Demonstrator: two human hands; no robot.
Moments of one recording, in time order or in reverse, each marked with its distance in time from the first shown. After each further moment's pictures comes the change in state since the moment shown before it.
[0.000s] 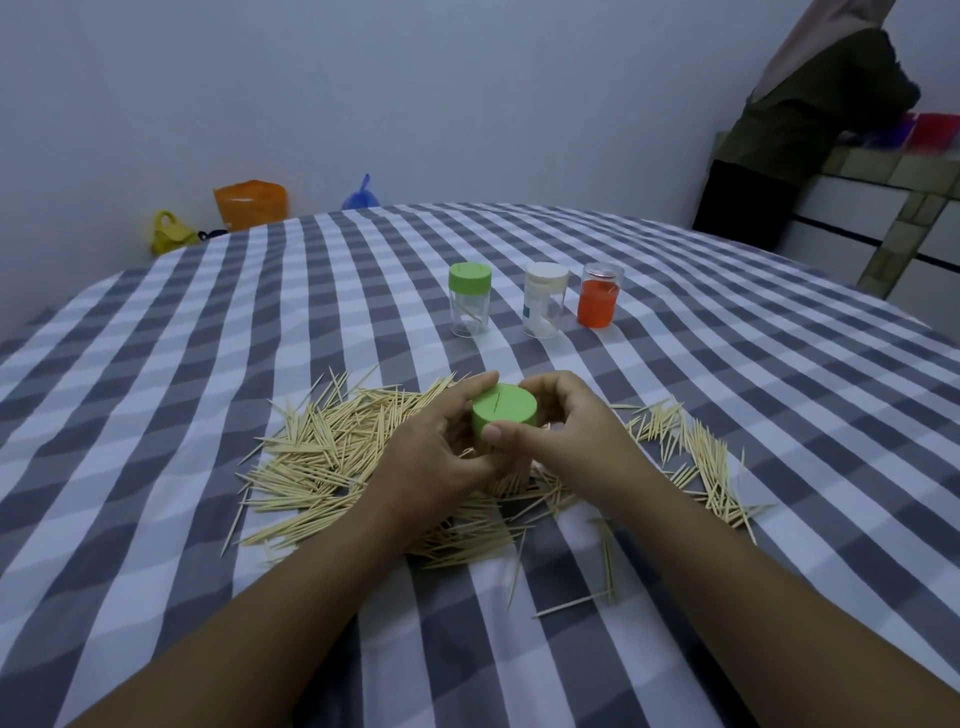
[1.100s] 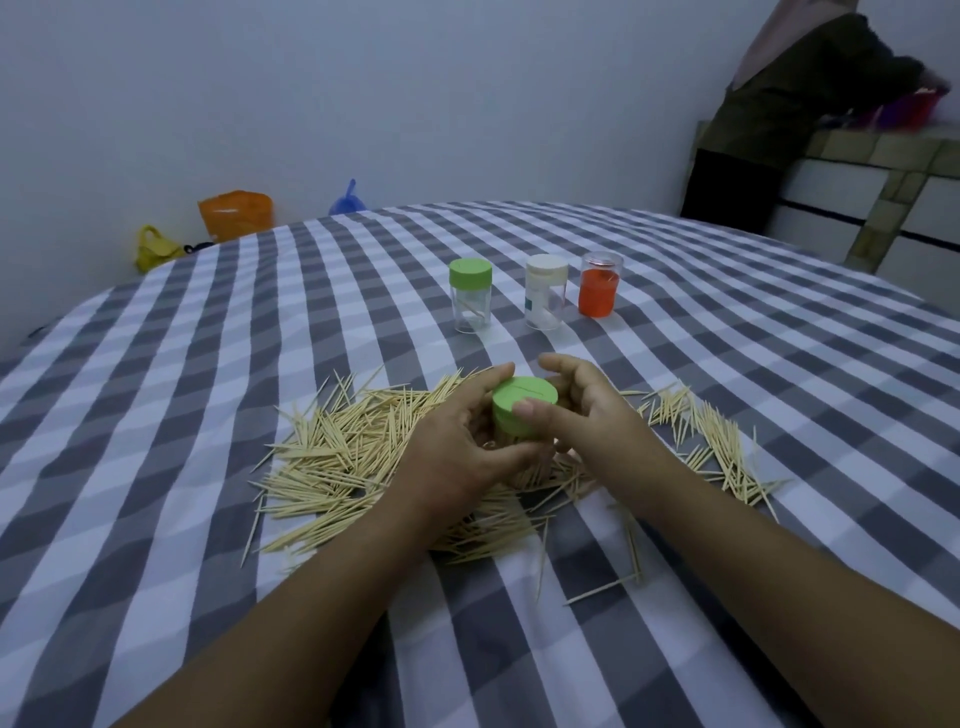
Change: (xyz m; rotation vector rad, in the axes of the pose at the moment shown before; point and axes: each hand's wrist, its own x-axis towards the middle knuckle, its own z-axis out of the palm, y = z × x) left_hand 0.003 -0.001 0.000 -0.034 -0.042 0.008; right_hand -0.004 0.002 0.004 0.114 0.009 0.046
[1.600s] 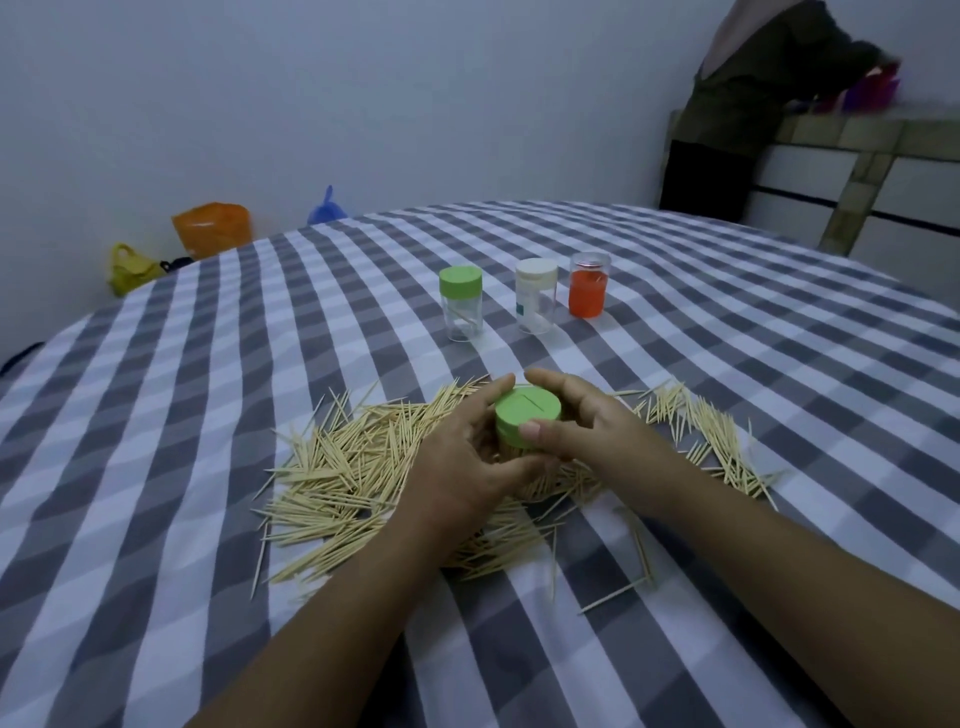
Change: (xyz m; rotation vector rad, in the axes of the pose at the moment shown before) left_hand 0.002 -0.005 0.000 -0.083 -0.049 -0.043; right_hand 0.001 0.003 -0.005 0.012 -0.065 0.038
